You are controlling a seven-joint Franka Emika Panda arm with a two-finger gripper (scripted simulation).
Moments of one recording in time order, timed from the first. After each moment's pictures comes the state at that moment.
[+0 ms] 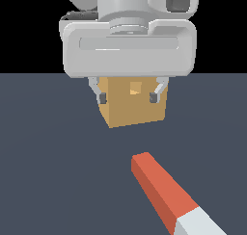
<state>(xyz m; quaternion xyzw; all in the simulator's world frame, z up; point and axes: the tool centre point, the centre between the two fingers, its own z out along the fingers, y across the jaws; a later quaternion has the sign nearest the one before) 0.009 -0.082 0.153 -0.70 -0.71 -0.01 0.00</state>
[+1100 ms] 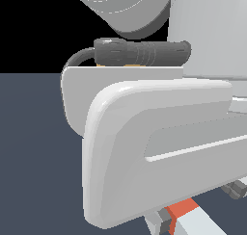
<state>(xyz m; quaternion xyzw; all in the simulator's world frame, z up) 0.072 -0.215 0.084 -0.59 -0.81 0.00 0.00</state>
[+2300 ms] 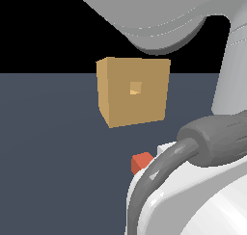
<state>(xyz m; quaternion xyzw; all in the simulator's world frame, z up) 0.097 -0.243 0.061 -0.56 -0.83 0.00 0.00</state>
